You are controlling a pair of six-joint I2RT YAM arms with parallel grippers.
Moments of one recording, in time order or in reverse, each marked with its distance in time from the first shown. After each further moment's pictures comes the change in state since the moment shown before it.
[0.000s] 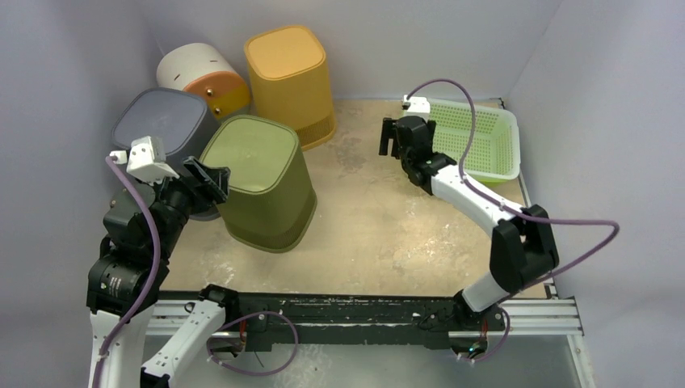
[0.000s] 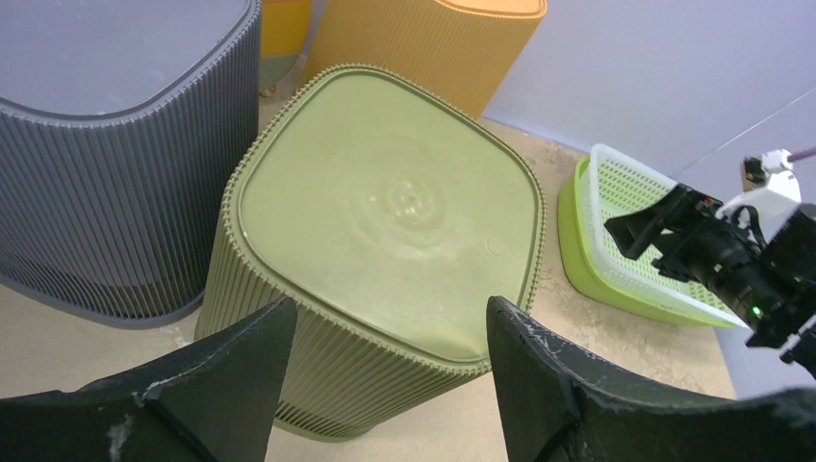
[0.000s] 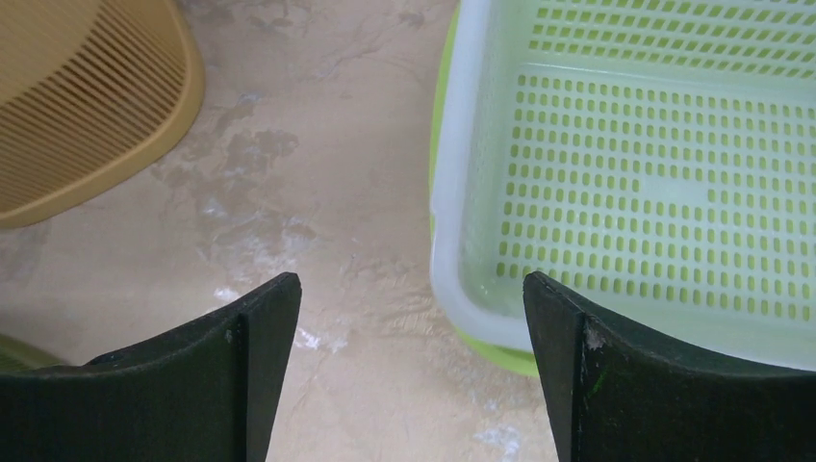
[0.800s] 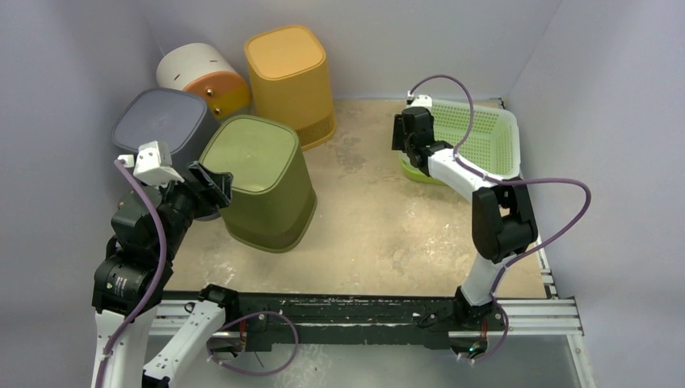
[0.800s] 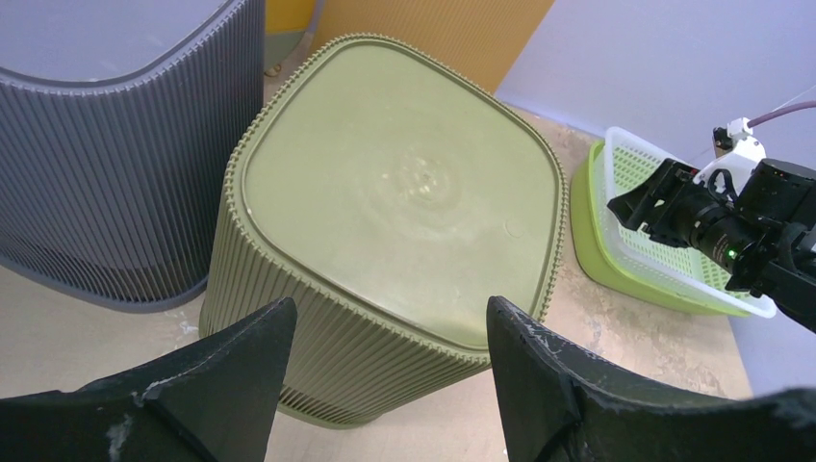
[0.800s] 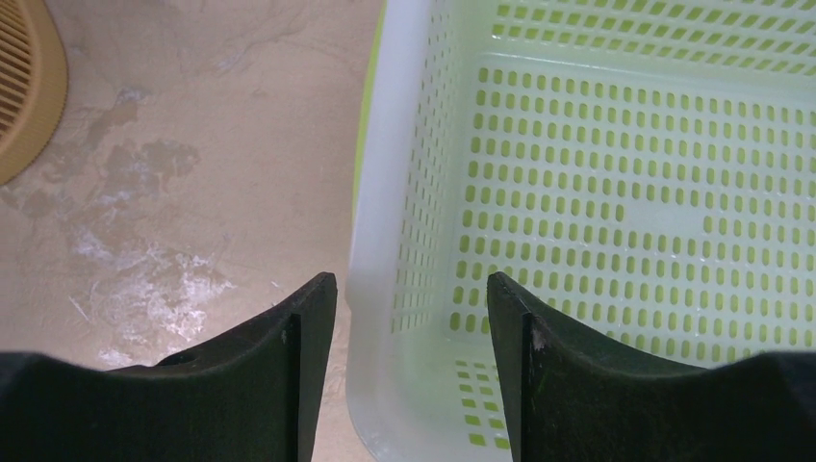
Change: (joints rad) left arm 0.000 -0.029 -0.063 -0.001 0.002 0.000; right arm -0.140 0.263 0.142 0.014 -0.089 -0.074
